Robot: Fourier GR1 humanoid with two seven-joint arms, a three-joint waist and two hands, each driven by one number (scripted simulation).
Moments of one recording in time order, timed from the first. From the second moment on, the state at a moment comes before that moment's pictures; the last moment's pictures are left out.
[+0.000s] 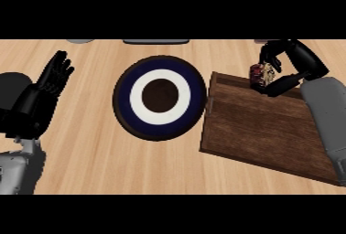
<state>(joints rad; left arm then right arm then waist) -0.26 0.31 0.07 -1.60 0.08 -0.05 0.10 -0.85 -0.38 -0.21 -0.66 0.60 0.21 -0.81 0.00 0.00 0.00</state>
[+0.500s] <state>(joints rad) -0.28 0.31 0.09 -1.61 0.08 -0.07 0.13 -0.88 -0.17 -0.12 -0.90 0.56 0.29 -0.51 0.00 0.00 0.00</state>
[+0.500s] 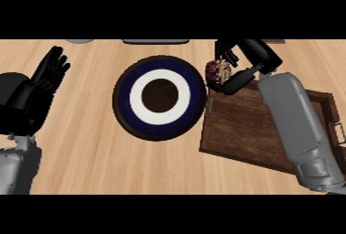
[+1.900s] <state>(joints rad) -0.35 0.24 0.04 -1.57 0.03 -0.08 0.11 -1.11 0.00 0.33 -0.49 0.14 -0.09 -0.35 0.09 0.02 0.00</state>
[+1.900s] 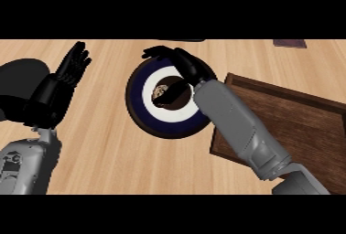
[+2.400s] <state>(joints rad) -0.34 0.26 0.07 -1.58 0.04 -0.09 0.13 -1.13 0.00 0.21 -0.45 -0.15 -0.04 -0.44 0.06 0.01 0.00</state>
